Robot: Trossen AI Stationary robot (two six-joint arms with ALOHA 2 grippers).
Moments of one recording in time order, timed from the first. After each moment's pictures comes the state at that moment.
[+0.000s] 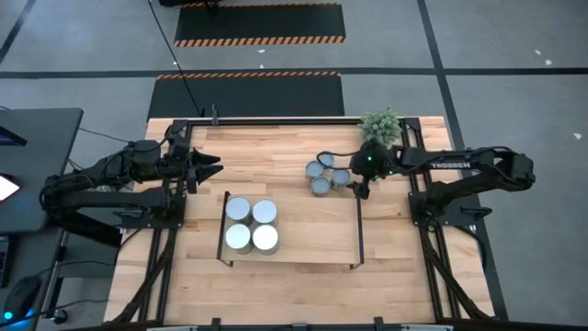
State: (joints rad) left arm 0.15 0.51 0.75 -0.49 -0.12 -0.56; right arm -0.40 1.17 0.53 -0.28 -0.06 -0.04
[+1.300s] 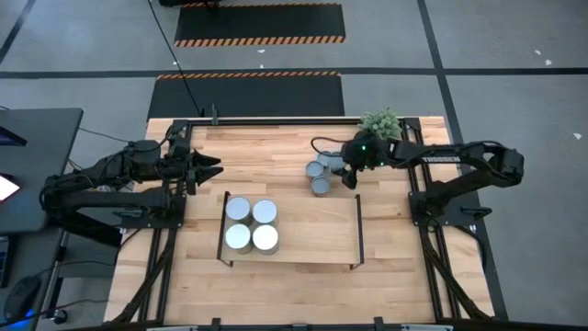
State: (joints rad) left arm 0.15 0.51 0.75 -0.49 -0.09 -0.56; right arm -0.45 1.28 0.63 -0.11 -0.12 -0.04
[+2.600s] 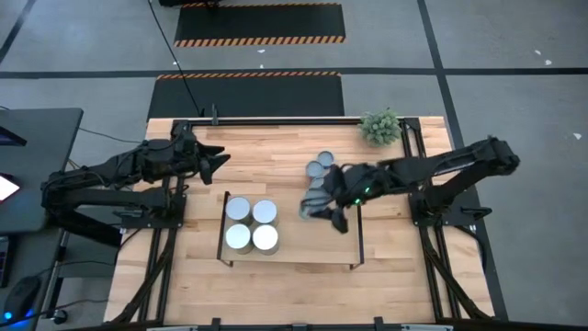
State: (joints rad) left arm 0.15 0.61 0.75 -0.41 -0.31 -0.57; right arm 0.20 1.36 1.19 -0.38 0.08 0.33
